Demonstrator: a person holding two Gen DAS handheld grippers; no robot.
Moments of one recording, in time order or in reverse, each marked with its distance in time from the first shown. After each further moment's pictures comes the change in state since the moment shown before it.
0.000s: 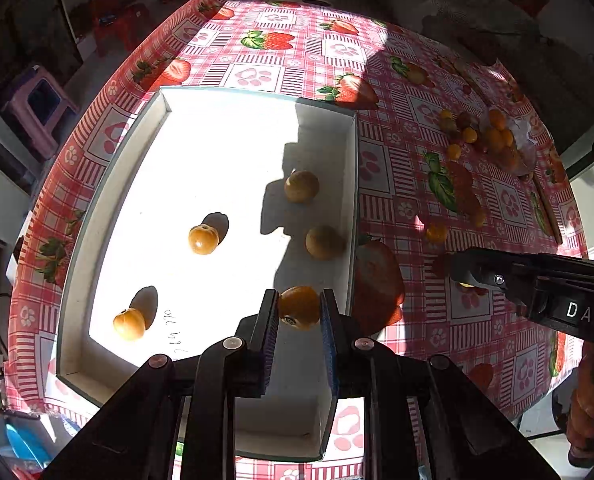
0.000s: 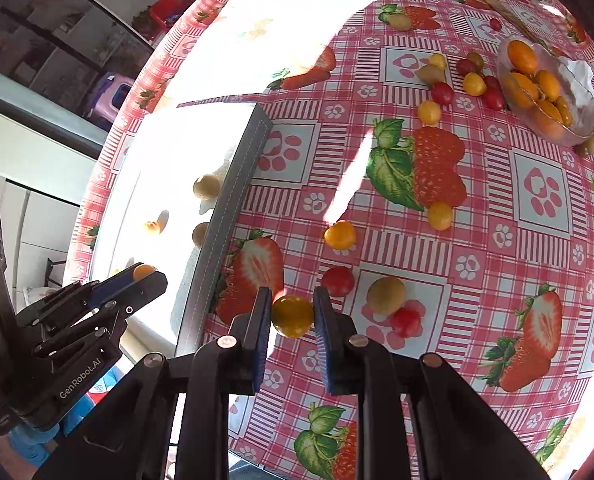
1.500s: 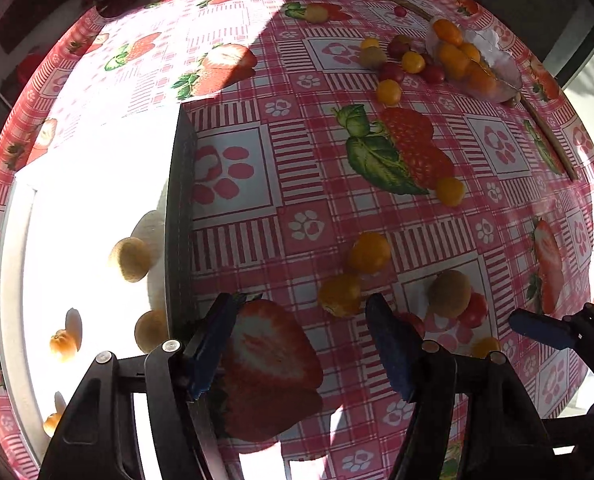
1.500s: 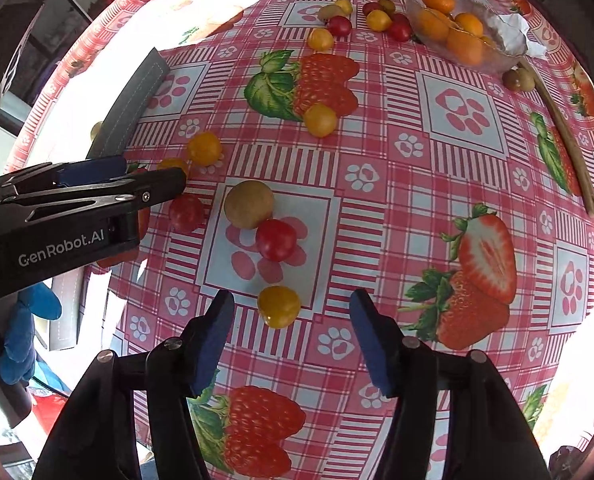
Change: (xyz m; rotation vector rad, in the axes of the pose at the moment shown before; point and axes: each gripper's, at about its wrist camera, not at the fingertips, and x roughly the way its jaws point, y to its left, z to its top) left arm 0.083 -0.120 0.026 0.311 0.086 0.007; right arm 0.019 -0.064 -0.058 0.046 0.005 -0.266
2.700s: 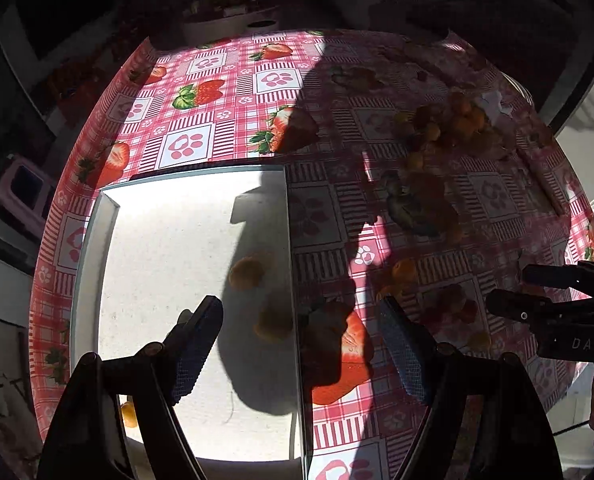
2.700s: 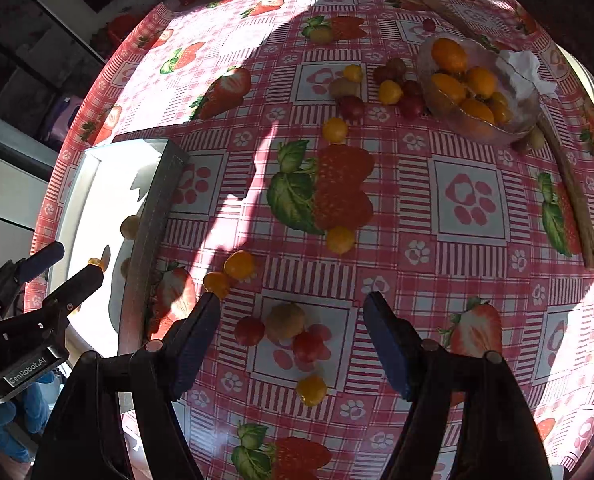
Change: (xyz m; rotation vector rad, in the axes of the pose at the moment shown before) left arm -0.072 0.034 -0.004 -0.034 -0.144 0.036; right arm -0.039 -0.025 0.042 0.107 -0.023 0.063
